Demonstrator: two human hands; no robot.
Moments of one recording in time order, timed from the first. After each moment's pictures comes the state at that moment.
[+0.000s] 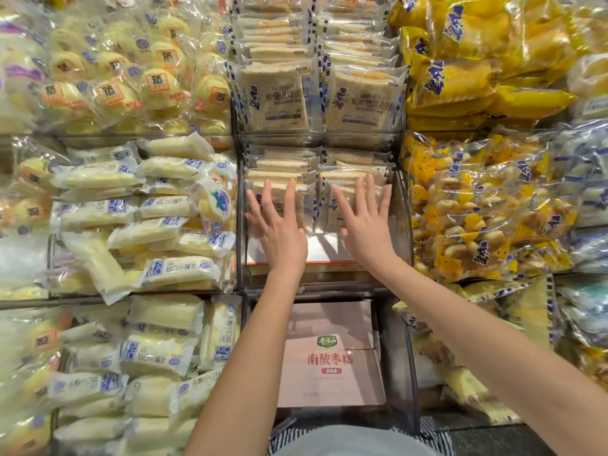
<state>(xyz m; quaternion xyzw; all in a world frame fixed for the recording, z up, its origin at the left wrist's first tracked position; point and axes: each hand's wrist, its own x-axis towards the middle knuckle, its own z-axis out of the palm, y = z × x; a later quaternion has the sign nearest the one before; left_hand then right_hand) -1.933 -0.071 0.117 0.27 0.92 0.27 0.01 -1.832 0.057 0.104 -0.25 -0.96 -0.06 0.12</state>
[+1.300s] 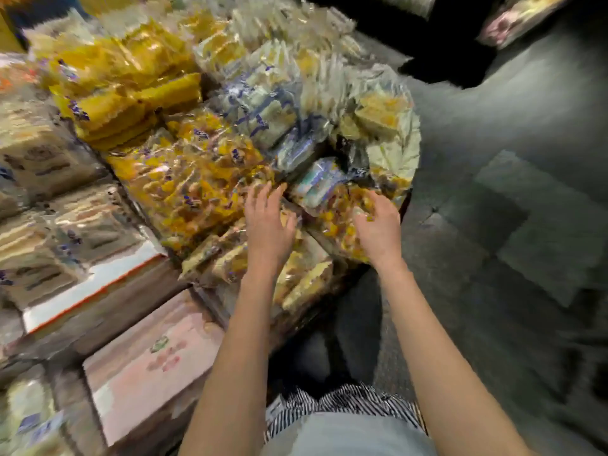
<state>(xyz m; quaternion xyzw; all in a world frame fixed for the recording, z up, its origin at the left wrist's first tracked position) -1.552 0.032 0.200 0.61 0.71 0.33 0.10 -1.364 0.055 0.205 -0.68 -0.58 0.32 0.32</state>
